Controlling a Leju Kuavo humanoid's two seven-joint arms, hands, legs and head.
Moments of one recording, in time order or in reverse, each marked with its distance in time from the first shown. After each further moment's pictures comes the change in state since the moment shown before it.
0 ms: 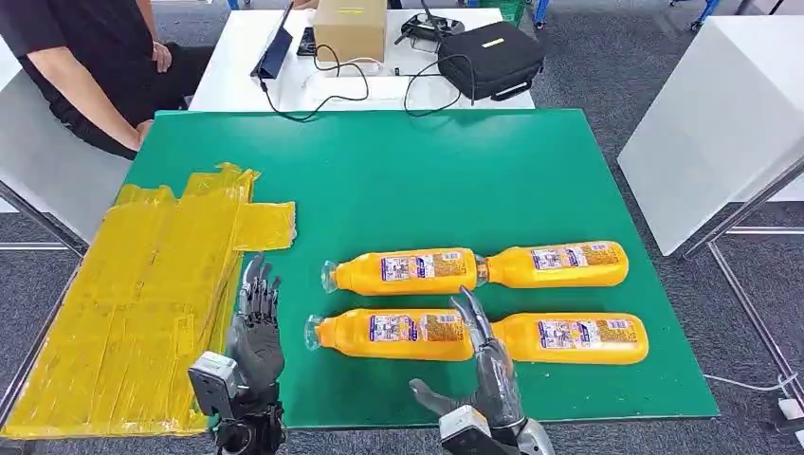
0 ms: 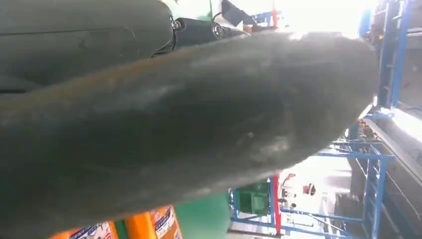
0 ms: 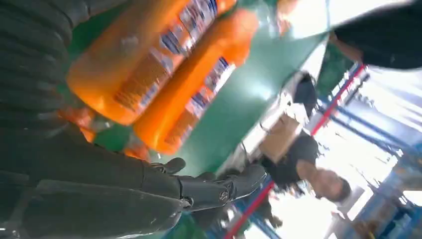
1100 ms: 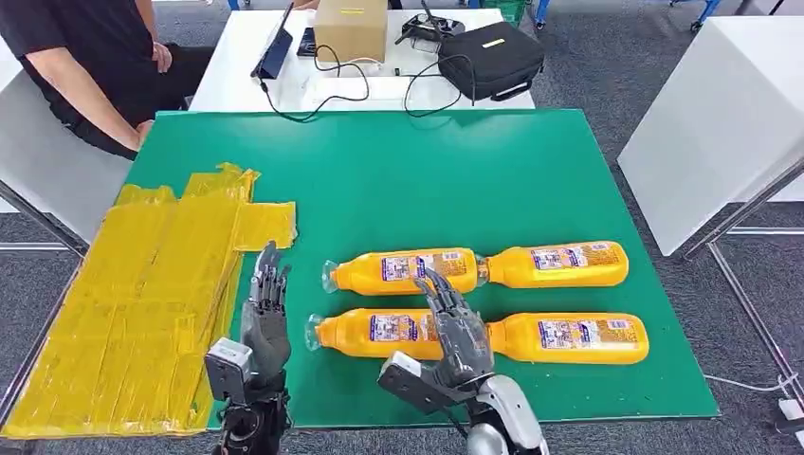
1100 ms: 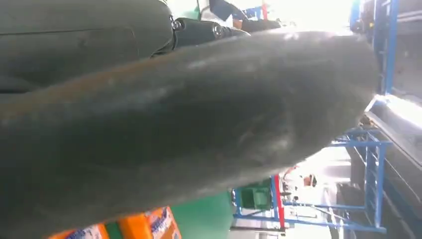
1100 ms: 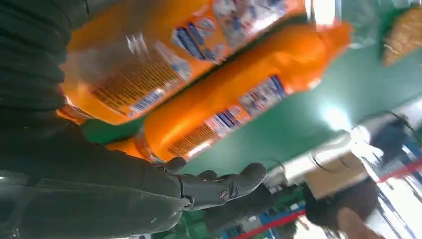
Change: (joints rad) left arm -0.072 0.001 -0.025 0.055 -0.054 -0.006 0.000; right arm -0.180 0.011 0.052 0.146 0.434 0.077 0.388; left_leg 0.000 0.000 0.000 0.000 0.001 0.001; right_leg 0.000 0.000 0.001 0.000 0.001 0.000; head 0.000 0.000
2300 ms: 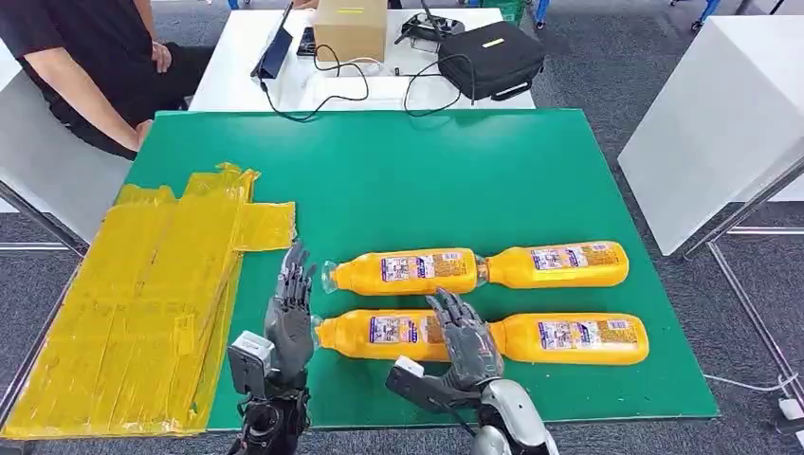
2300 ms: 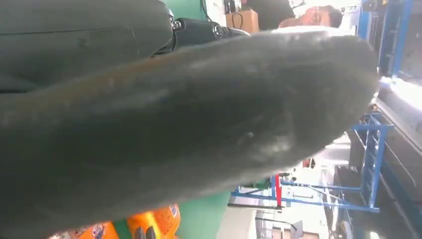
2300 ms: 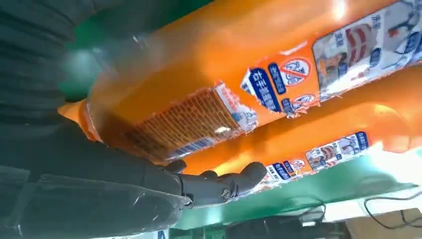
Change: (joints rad) left arm -0.034 -0.022 -0.056 0.071 0.035 0.001 0.000; right arm -0.008 -0.026 -0.034 0.090 0.121 -0.004 0.042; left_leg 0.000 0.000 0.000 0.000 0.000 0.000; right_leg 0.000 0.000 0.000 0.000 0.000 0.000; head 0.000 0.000
